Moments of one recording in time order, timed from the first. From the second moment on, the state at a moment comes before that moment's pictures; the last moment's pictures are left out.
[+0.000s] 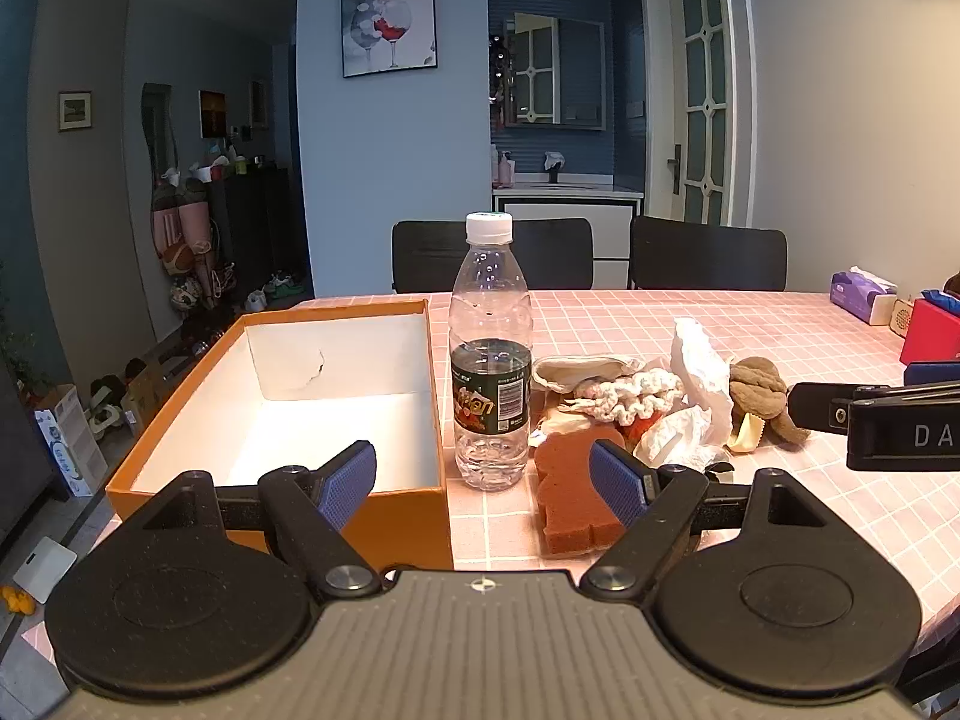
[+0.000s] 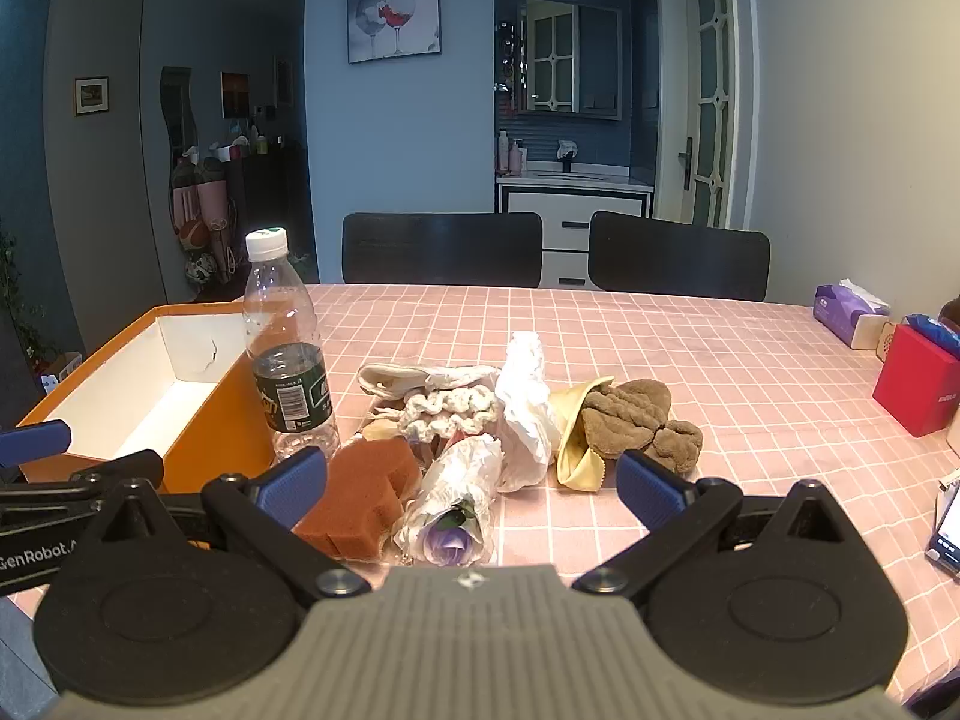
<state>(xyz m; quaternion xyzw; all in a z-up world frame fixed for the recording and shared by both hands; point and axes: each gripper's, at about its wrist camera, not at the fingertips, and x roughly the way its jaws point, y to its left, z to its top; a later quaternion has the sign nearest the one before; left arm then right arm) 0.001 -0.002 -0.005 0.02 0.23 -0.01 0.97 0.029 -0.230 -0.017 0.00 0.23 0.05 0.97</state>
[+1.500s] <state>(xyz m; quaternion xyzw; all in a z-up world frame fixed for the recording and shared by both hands) -0.001 -0.001 -0.006 0.02 0.22 -0.01 0.97 0.028 -0.231 -0.018 0.00 0.24 0.04 0.97</state>
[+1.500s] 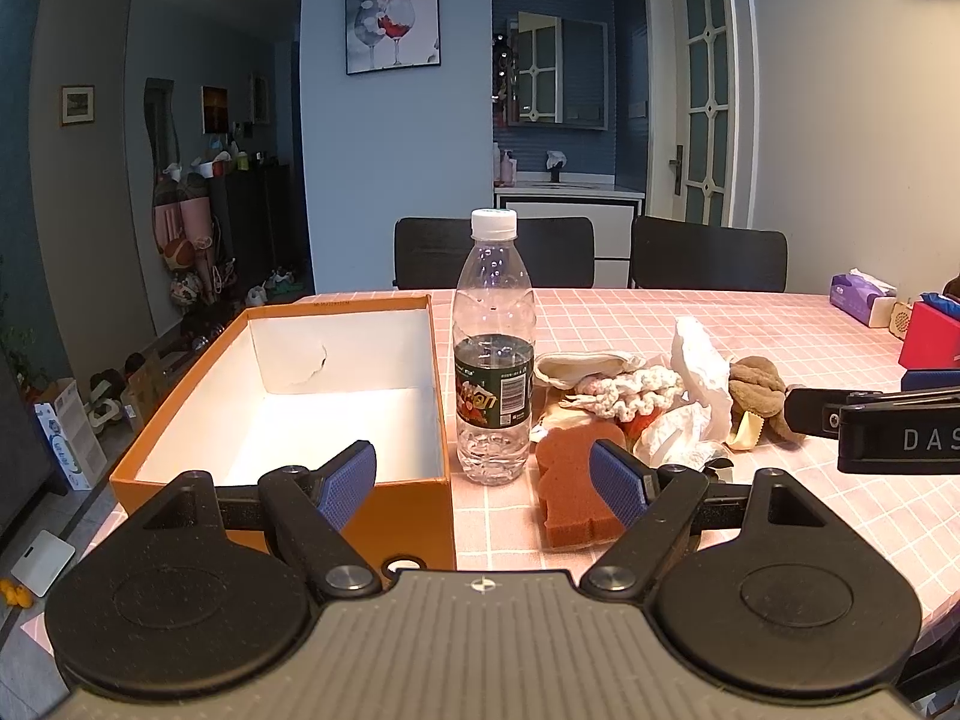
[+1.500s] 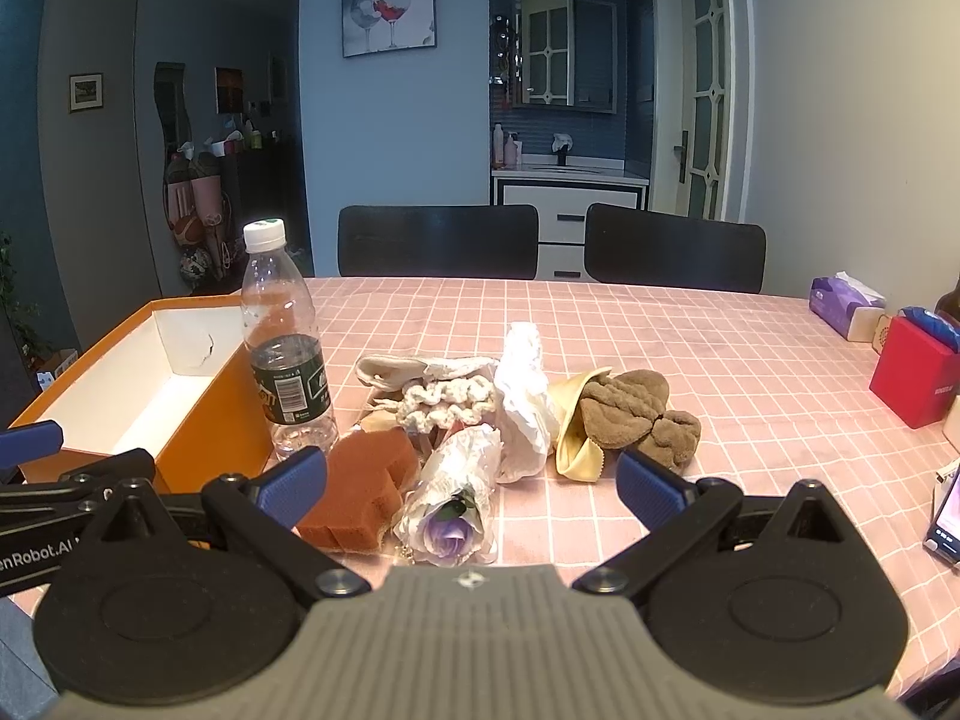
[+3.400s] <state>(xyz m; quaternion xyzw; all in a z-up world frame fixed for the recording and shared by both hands) 0.074 -0.043 -0.052 0.05 0.31 -0.08 0.94 0.144 -0.252 -0.116 0.11 0.37 0.11 0.92</state>
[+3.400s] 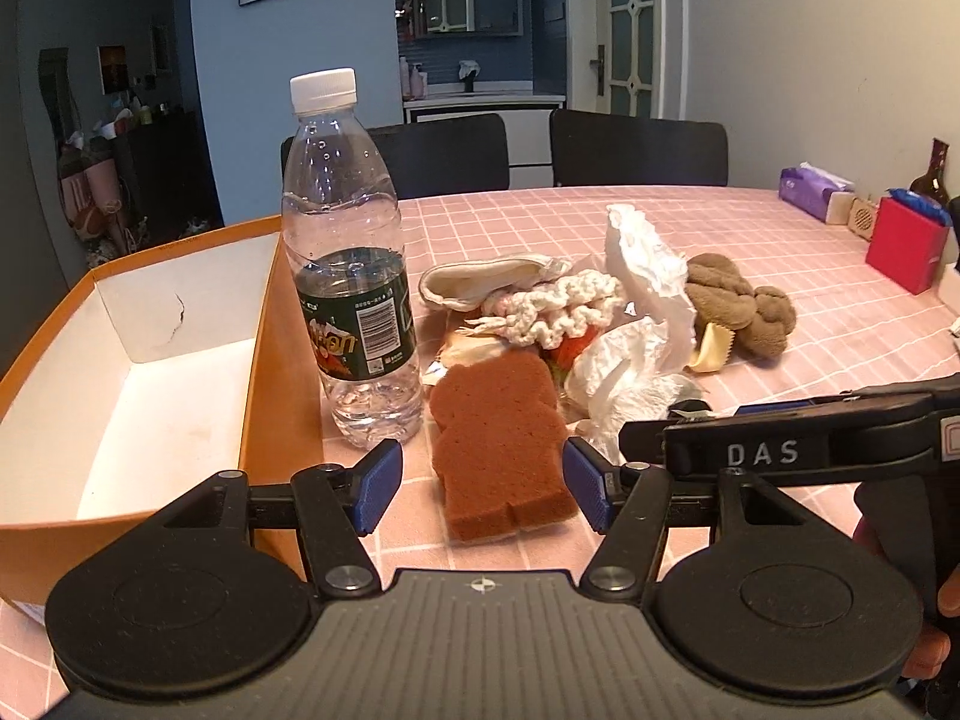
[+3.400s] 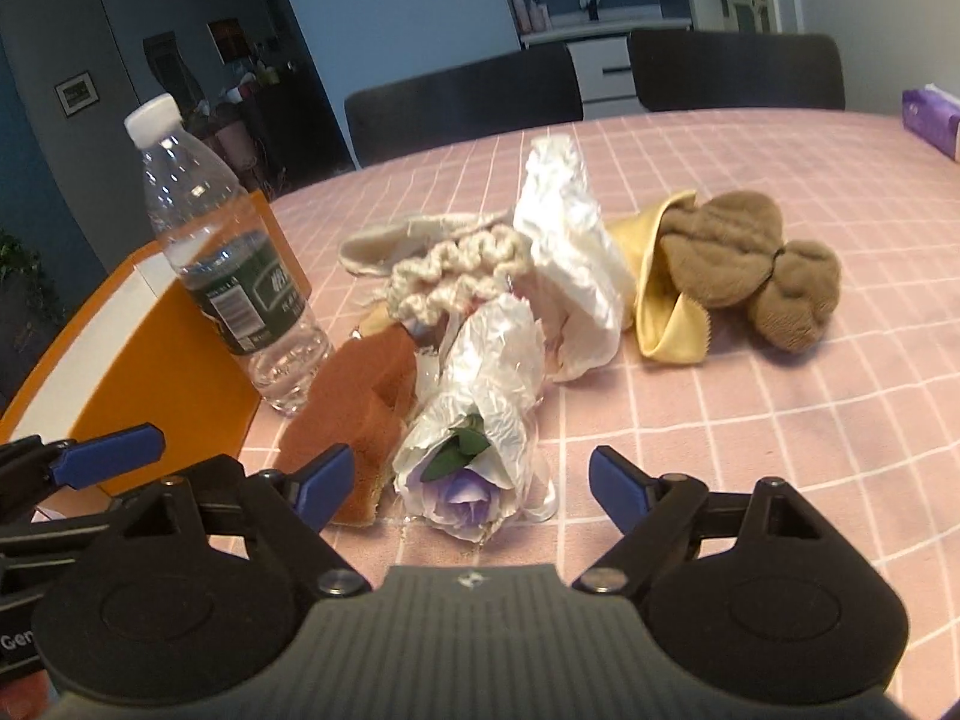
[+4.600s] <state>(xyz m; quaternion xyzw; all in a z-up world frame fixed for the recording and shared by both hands) 0.135 -0.052 -0.099 -0.04 0.37 -0.08 0.92 0.155 -0.299 -0.121 0.09 0.35 0.07 0.93</state>
